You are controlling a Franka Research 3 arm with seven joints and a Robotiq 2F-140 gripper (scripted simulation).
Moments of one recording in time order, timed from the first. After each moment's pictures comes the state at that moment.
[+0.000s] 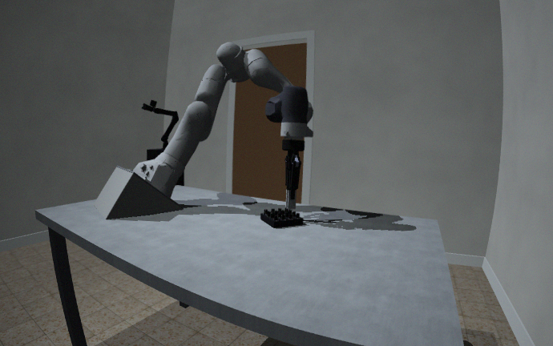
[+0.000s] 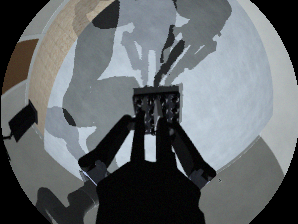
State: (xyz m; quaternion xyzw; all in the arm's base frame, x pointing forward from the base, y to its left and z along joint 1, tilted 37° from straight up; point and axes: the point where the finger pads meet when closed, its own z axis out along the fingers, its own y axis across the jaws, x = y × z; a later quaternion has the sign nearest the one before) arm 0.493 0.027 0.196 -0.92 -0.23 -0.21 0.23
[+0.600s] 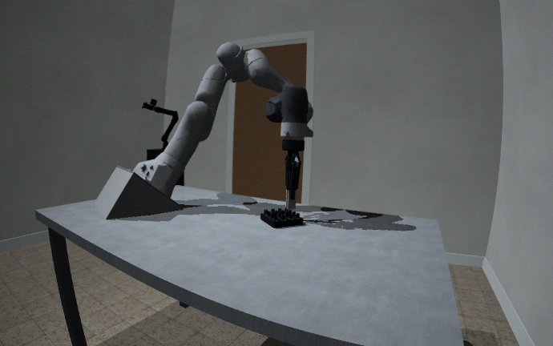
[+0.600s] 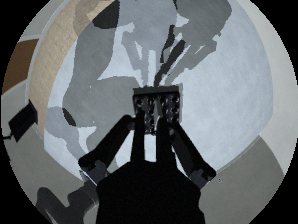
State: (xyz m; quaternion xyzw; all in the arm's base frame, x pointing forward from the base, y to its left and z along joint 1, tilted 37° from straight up) arm 0.493 0.027 0.196 -0.92 -0.23 -0.21 0.23
